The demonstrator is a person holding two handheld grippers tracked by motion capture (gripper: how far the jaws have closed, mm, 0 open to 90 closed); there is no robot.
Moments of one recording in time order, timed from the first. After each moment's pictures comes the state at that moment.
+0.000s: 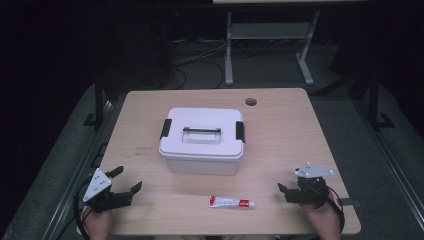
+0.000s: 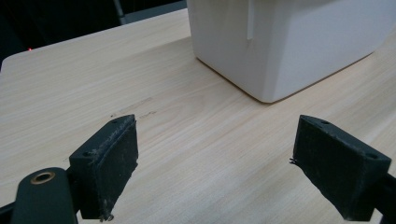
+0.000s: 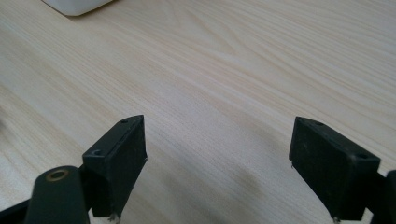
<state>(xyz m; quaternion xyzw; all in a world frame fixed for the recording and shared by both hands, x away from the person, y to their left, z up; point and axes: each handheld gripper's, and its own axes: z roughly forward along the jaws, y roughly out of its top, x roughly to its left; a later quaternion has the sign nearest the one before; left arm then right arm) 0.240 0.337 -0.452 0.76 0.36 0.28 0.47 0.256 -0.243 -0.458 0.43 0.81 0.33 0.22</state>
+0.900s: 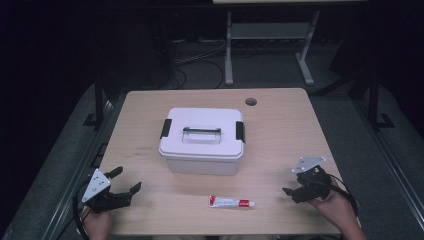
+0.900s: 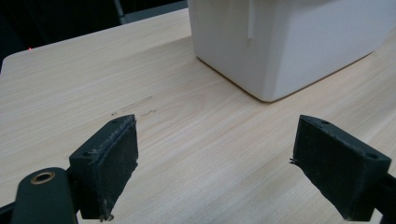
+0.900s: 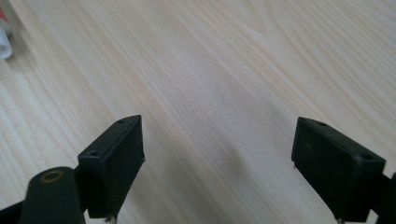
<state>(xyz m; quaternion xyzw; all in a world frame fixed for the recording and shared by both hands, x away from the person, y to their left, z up) 0.239 0.340 -0.453 0.75 0.36 0.28 0.47 0.277 -0.249 -0.436 0.32 0.90 0.24 0.16</state>
